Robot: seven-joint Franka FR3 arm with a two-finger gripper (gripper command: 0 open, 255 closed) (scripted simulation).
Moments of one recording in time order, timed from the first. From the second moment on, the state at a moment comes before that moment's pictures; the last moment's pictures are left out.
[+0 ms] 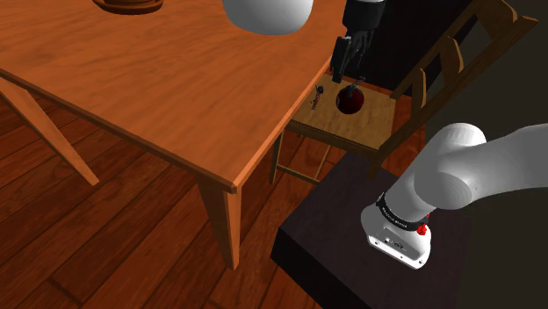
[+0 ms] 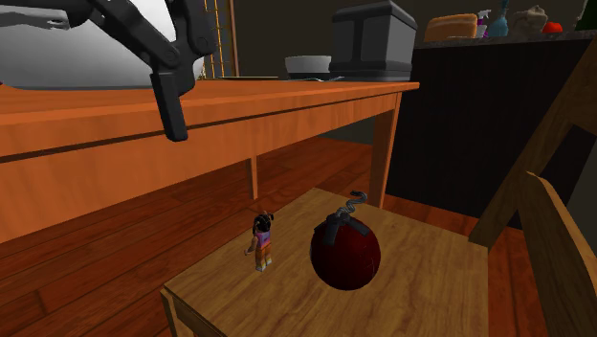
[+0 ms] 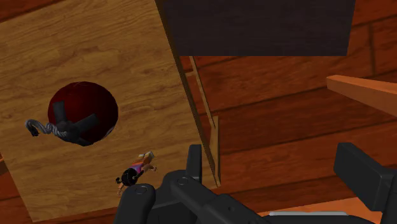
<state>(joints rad) 0.00 -0.74 0.02 -2.37 -0.04 1.56 -0.01</state>
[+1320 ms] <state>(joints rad) -0.05 -0.32 -0.43 -2.19 -0.18 1.69 -0.69</state>
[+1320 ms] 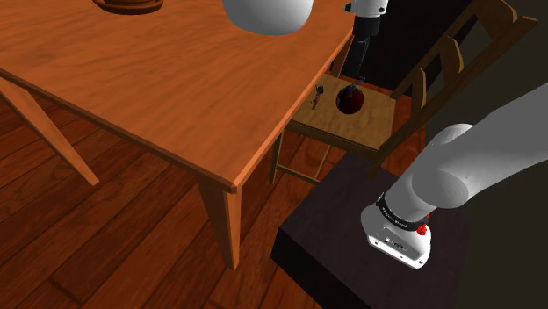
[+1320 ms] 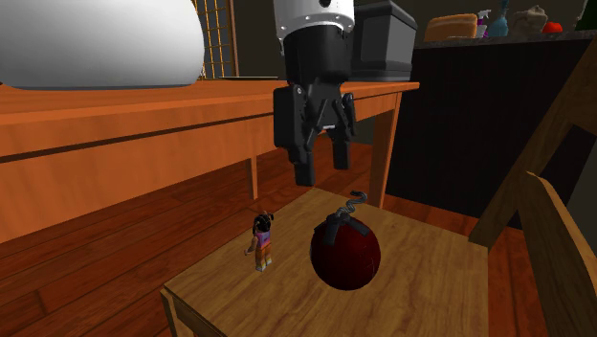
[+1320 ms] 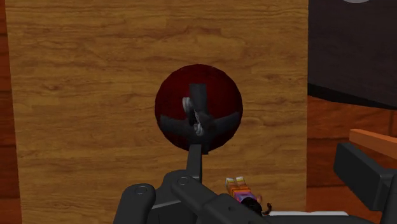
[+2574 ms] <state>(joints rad) -0.06 -0.21 -0.52 -2.21 -0.17 1.84 -0.82</state>
